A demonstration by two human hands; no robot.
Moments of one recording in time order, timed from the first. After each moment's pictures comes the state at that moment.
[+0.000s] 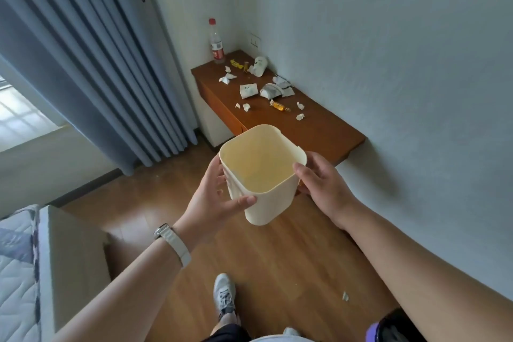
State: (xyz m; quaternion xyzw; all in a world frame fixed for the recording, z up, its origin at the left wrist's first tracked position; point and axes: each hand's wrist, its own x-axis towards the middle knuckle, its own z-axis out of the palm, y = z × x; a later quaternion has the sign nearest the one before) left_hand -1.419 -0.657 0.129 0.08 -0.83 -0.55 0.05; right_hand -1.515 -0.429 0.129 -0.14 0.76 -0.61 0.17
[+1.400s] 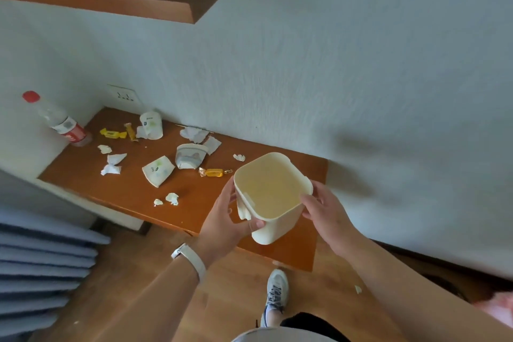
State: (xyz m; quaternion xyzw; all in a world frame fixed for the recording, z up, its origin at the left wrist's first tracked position) left_hand -1.809 -0.695 0.059 -0.12 -0.82 -0.52 -0.23; right_hand -1.744 -0.477 0.057 0.22 0.74 -0.64 0.01
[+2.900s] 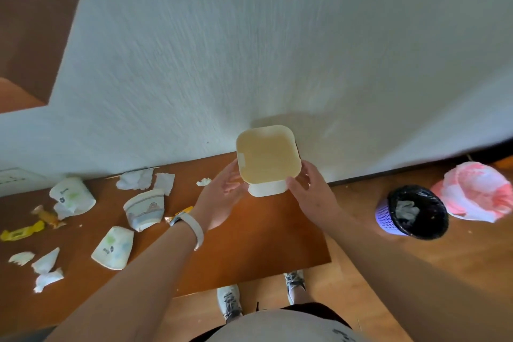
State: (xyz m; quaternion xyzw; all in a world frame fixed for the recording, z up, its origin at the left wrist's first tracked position) left_hand -1.977 -0.624 0.005 -0.32 -0.77 -0.39 -0.39; right_hand -1.798 -0.469 -0.002 0.42 0.74 -0.52 -0.11
